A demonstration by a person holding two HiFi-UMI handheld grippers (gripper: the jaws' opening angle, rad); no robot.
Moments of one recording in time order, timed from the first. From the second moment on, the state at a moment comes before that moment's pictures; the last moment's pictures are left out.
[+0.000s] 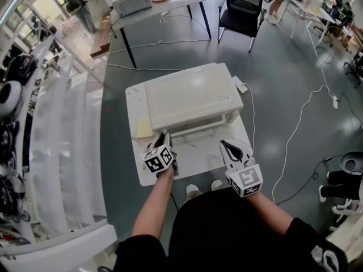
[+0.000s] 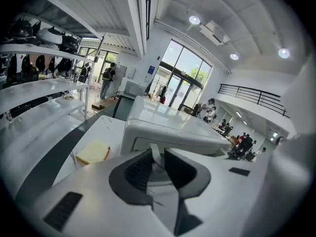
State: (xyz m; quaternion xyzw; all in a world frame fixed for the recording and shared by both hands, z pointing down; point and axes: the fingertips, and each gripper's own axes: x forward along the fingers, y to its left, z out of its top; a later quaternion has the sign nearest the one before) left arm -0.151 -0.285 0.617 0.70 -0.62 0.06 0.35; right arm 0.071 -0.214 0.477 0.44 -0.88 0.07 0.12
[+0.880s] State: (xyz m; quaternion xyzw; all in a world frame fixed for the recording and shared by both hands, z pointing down) left arm -0.153 -0.260 0.550 0.74 -0.64 0.02 0.23; right arm 0.088 -0.205 0.471 0.45 -0.88 0.07 0.11
